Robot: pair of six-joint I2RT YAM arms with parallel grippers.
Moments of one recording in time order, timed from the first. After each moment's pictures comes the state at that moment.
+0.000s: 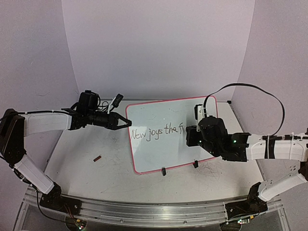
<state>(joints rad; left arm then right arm) -0.50 1.52 0.96 0.04 0.83 -0.31 0.97 1.30 0.79 0.01 0.57 0.48</state>
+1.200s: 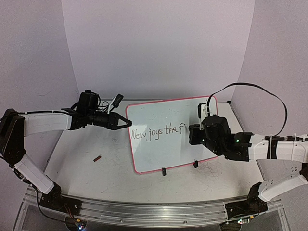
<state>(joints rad) -0.50 1.52 0.96 0.04 0.83 -0.31 0.94 1.27 0.78 0.02 0.56 0.47</state>
